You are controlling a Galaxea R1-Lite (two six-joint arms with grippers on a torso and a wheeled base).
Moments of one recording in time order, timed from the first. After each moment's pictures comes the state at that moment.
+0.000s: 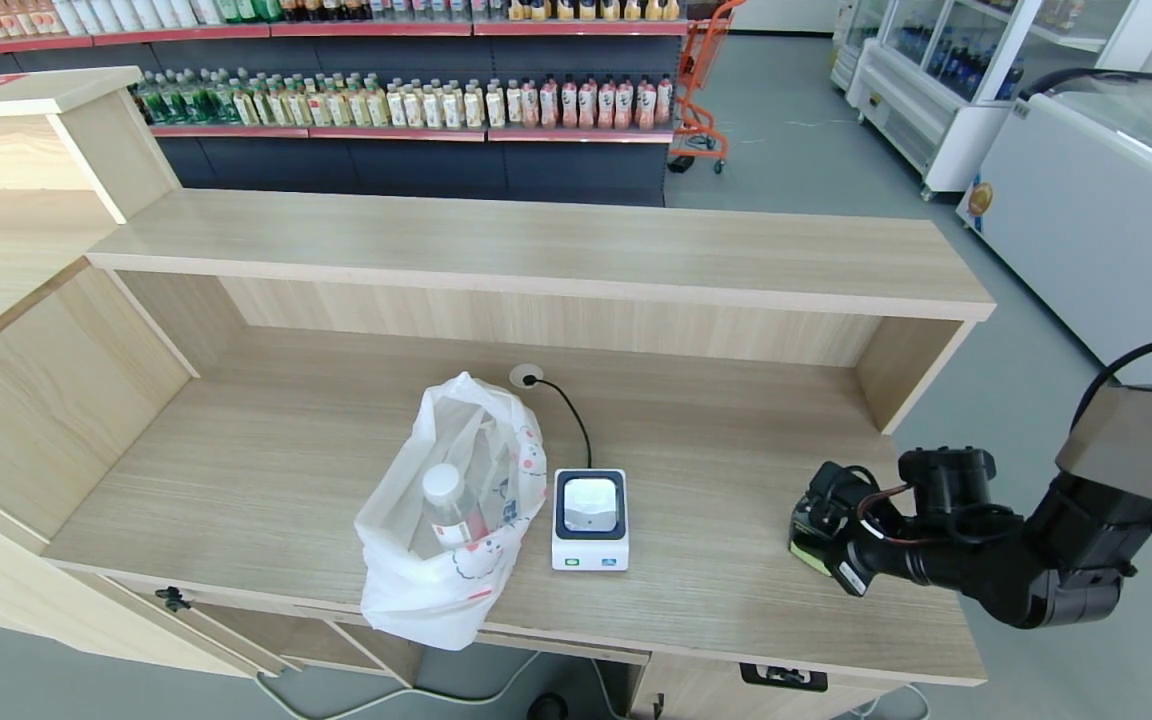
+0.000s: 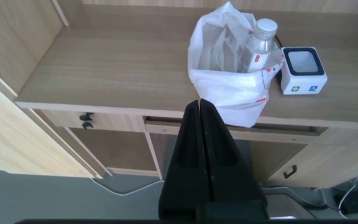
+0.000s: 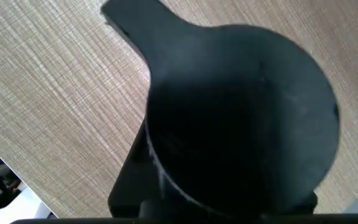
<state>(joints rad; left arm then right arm) 0.00 0.00 0.00 0.00 -0.05 0.02 0.08 2.26 -0.70 -0.92 0.31 -0.76</state>
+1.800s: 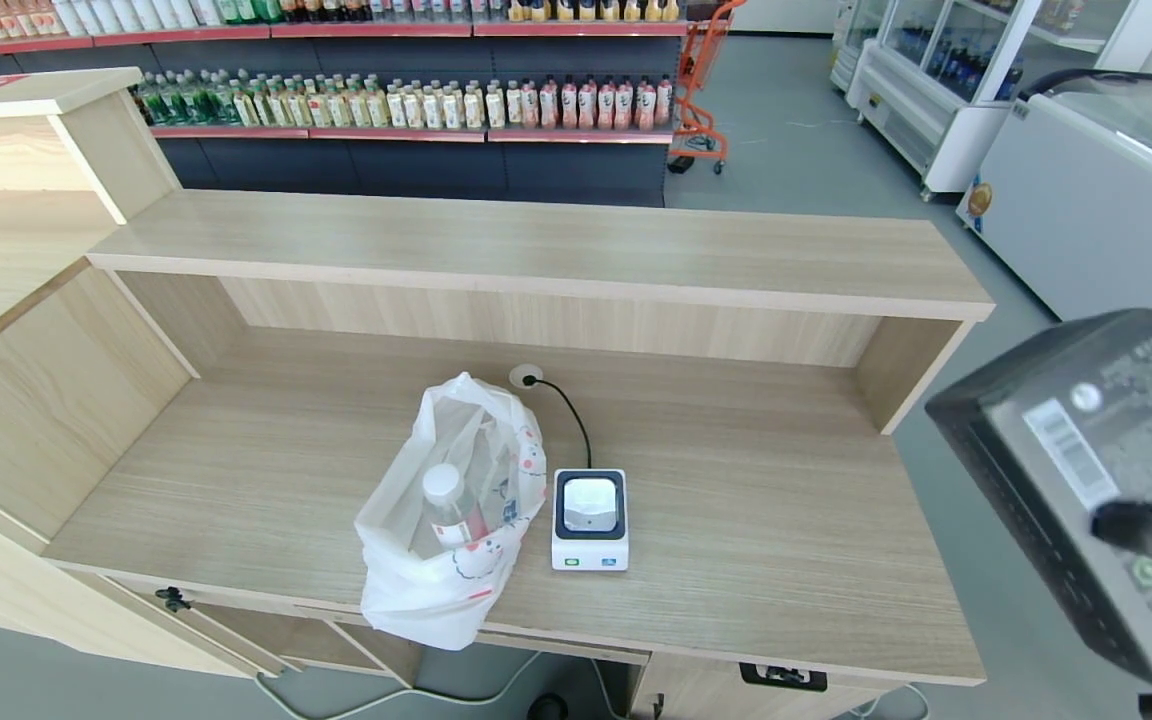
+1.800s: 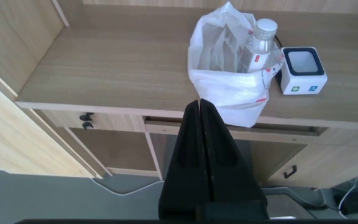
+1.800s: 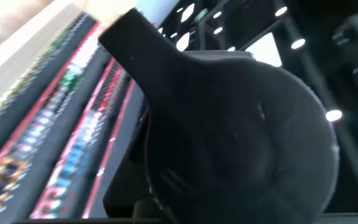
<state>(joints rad) 0.00 0.00 0.00 0.00 -0.05 0.02 0.37 1.04 -0.44 -0.80 0.97 -2.49</state>
